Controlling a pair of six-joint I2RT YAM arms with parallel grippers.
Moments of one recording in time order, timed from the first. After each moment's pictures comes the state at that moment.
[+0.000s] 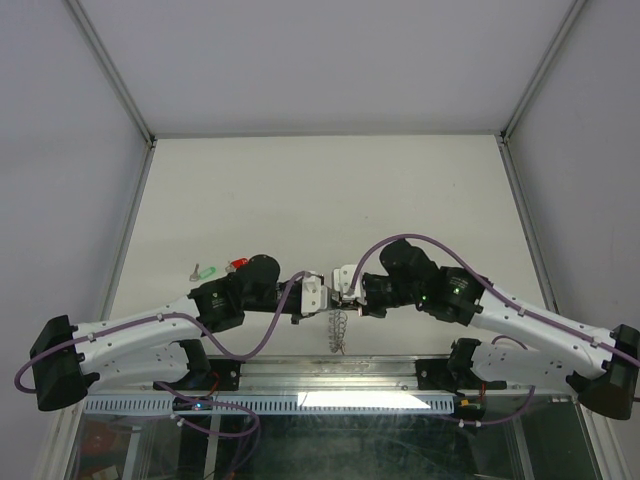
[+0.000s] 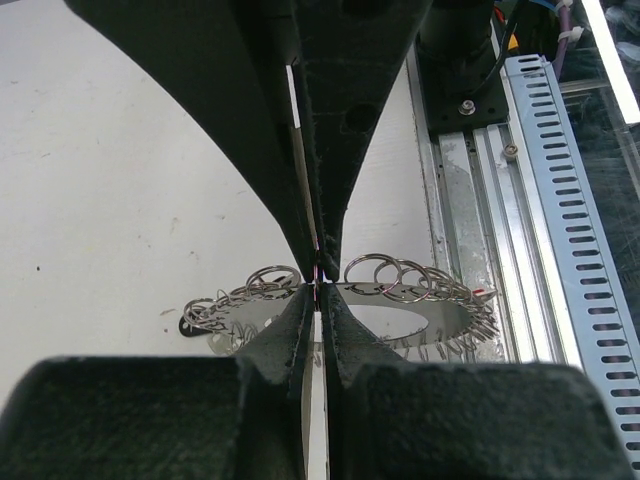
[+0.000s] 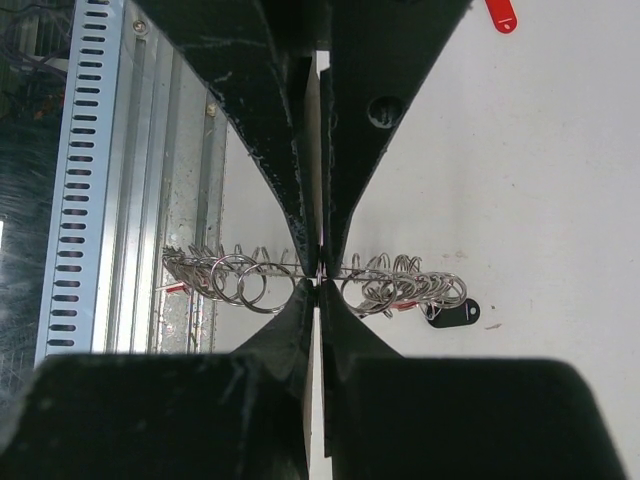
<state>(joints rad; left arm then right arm) -1.08 0.98 0.61 0.05 0.41 0.36 1.06 0.94 0.82 -0.52 -0.40 -0.47</state>
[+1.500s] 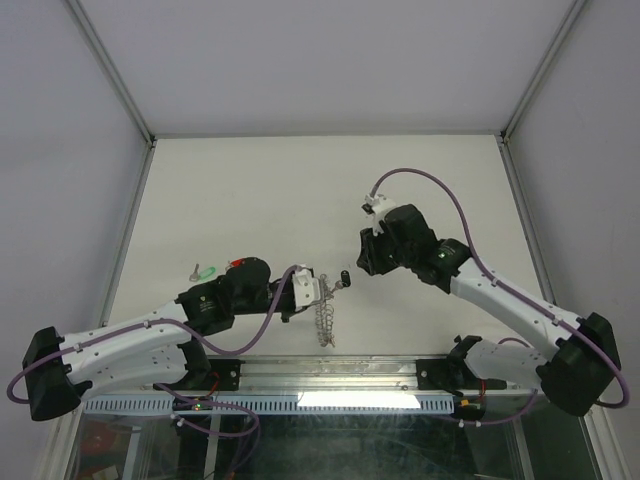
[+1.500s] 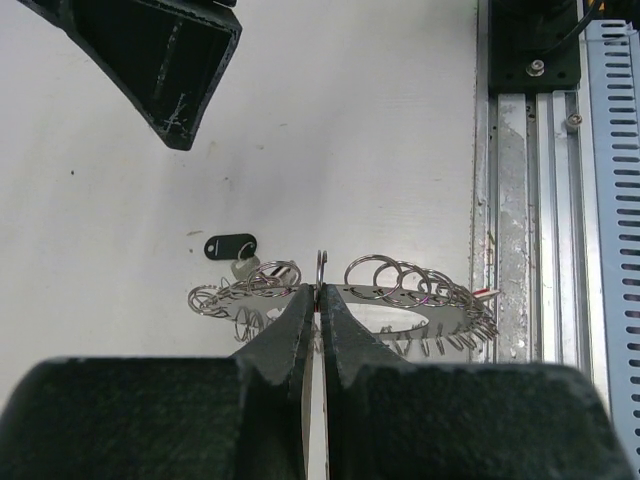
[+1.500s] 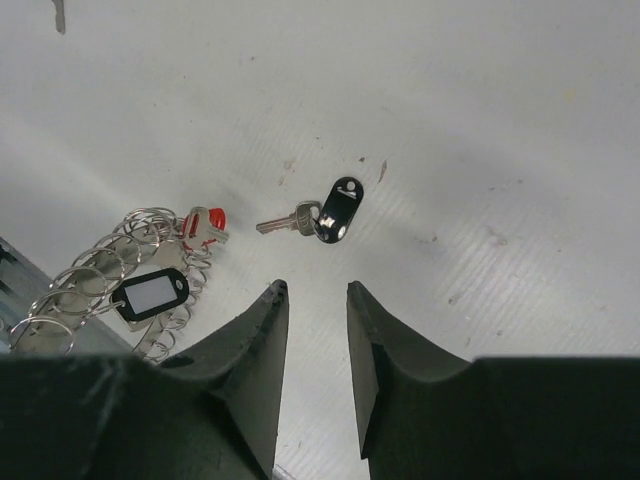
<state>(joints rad) -1.06 0.89 0.59 -0.06 0.28 0.31 0.72 1.11 0.85 -0.46 -0.08 0.24</state>
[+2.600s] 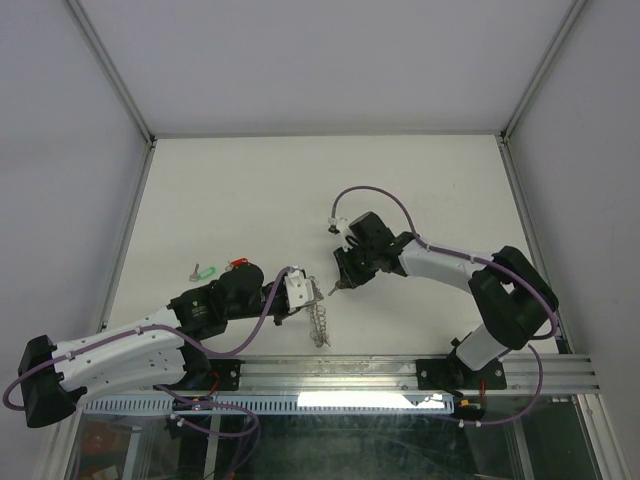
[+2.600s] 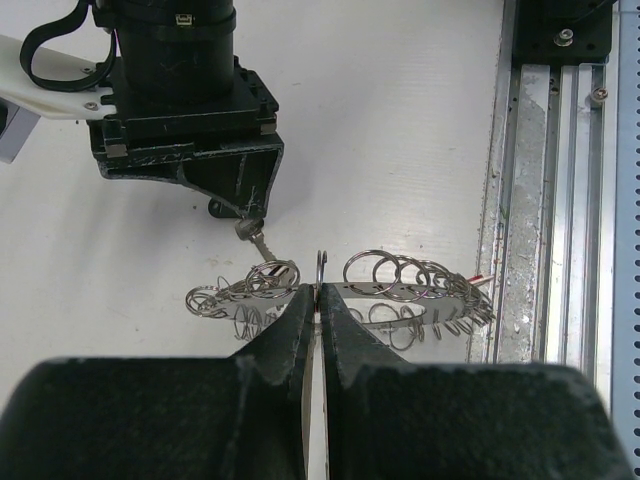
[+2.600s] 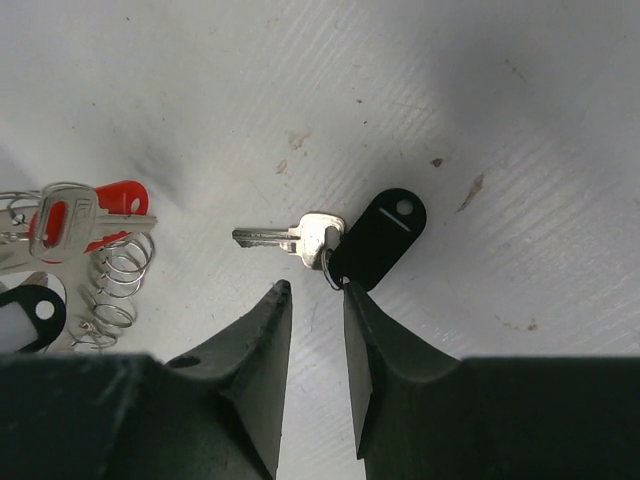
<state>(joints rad) -1.05 0.81 0.54 -0.13 0.21 0.28 0.74 1.57 0.87 -0.32 -0.27 0.15</state>
